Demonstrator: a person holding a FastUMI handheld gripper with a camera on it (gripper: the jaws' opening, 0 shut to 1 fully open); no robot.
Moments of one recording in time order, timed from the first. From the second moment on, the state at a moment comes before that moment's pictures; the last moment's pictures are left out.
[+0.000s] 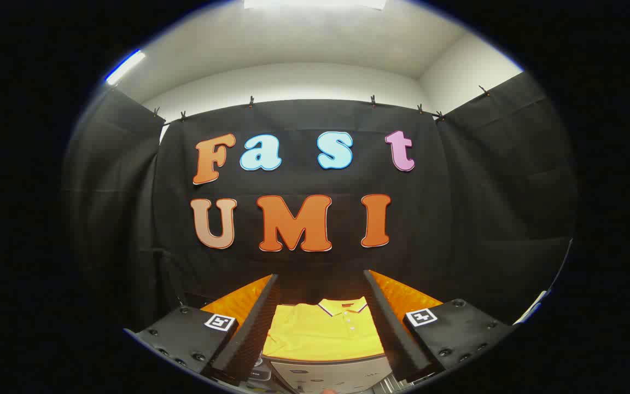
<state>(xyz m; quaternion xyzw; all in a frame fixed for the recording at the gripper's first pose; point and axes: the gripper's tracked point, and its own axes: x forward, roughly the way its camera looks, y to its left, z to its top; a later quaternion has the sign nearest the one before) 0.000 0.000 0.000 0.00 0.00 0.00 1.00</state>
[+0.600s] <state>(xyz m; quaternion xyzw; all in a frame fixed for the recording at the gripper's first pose) -0.003 0.000 0.006 0.00 0.00 0.00 1.00</state>
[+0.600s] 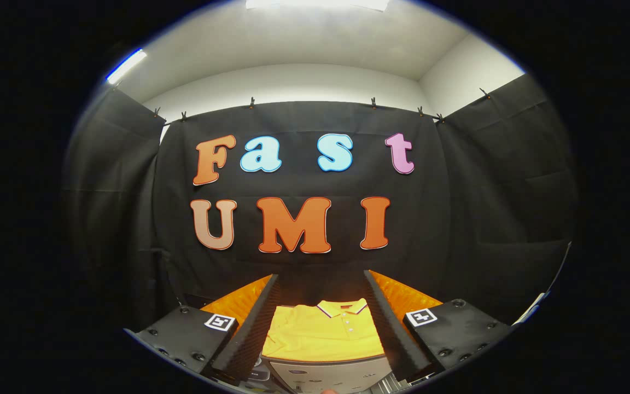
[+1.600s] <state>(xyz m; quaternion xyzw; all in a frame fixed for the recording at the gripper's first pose) 0.012 0.013 -0.010 -0.02 0.02 0.00 1.00</state>
